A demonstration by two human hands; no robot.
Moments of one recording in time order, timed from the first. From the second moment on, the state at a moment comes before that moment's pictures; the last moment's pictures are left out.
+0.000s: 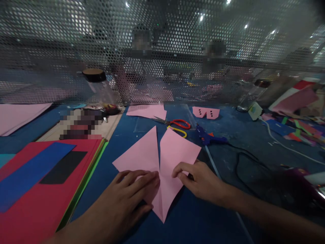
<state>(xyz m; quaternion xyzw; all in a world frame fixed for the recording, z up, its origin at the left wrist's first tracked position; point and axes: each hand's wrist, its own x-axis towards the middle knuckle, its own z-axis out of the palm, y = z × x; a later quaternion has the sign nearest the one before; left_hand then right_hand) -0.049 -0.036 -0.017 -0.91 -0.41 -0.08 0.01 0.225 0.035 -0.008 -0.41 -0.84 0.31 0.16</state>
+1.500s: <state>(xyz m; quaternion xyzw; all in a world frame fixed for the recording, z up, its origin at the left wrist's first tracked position) -0.049 -0.038 -0.009 -0.91 -0.37 -0.19 -0.01 0.226 0.035 -0.002 -0.43 -0.73 0.49 0.22</state>
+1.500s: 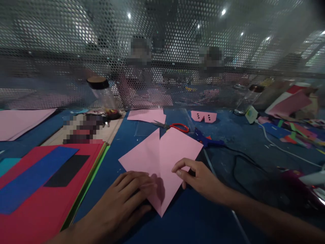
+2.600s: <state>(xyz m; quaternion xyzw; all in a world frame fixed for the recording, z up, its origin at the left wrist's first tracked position) -0.049 -0.039 0.017 -0.55 -0.60 -0.38 -0.43 0.242 0.050 0.038 -0.38 -0.73 0.47 0.32</state>
